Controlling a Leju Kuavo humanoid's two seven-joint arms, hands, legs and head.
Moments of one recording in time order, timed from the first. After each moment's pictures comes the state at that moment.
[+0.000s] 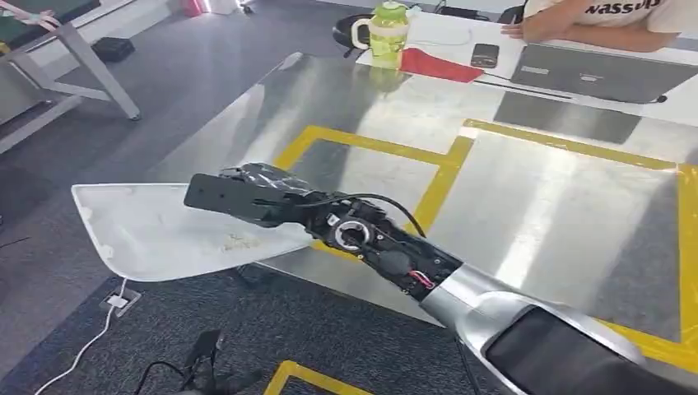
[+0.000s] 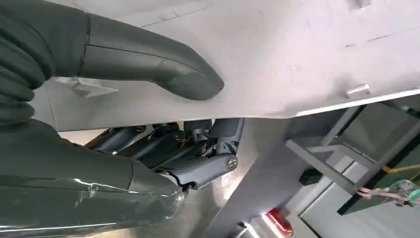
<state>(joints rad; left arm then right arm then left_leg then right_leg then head) -0.24 0.04 -0.99 -0.21 1.00 0.24 -0.10 -0.90 0.32 1.01 -0.61 0.08 0.03 -0.36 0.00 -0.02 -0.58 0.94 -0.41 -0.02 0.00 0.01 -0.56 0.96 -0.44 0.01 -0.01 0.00</state>
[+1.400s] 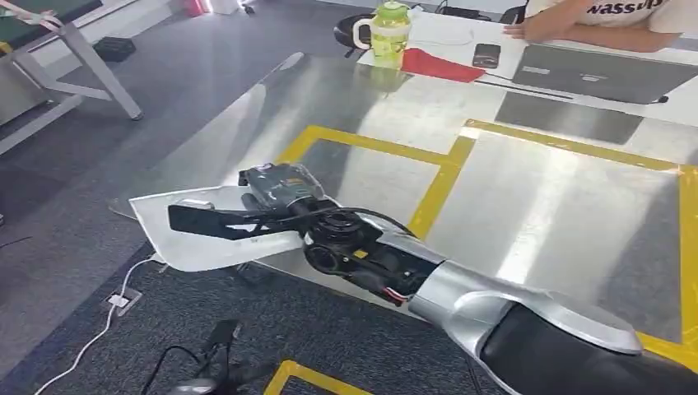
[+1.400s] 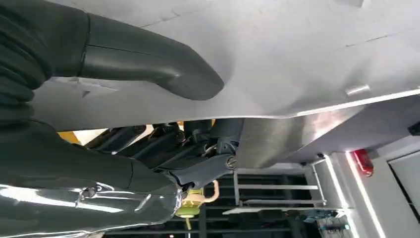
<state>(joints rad) -0.29 0.01 -1.02 -0.21 0.93 0.22 -0.05 -0.98 0.34 1.30 -0.53 0.34 -0.19 -0.05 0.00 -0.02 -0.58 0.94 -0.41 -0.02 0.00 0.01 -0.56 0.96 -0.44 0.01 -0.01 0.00</state>
